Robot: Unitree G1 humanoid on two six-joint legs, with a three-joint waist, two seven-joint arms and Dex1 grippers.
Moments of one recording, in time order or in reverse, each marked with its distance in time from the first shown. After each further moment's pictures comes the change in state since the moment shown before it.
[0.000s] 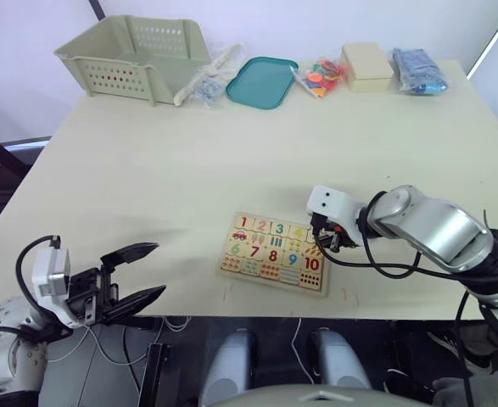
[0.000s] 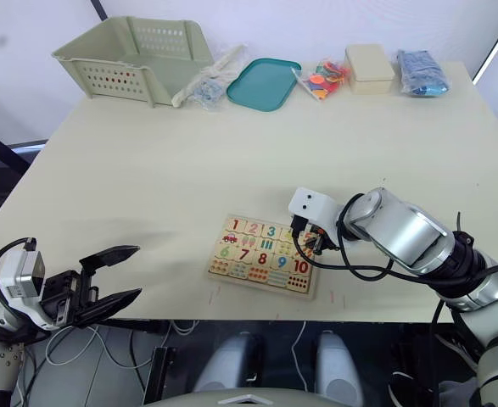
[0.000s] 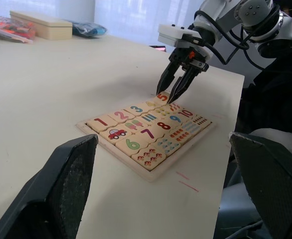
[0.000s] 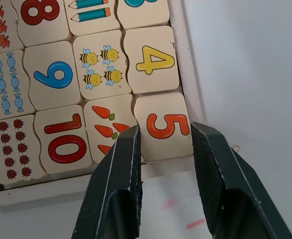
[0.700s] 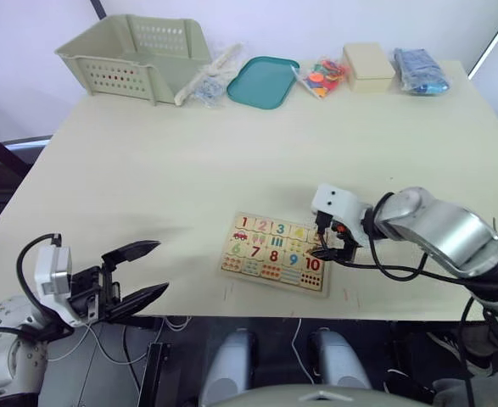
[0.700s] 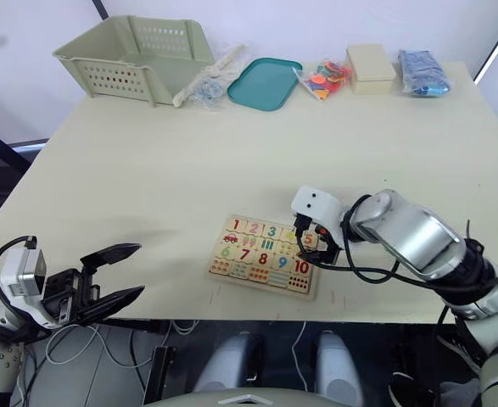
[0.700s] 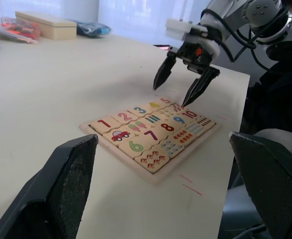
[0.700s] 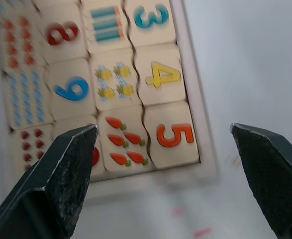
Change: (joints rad) left arm 0.013 -0.002 -0.001 -0.053 0.000 0.013 0.052; right arm 0.160 -0.007 -0.190 -0.052 0.042 -0.166 0.033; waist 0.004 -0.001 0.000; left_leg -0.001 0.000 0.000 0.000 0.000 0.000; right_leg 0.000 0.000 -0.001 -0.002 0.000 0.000
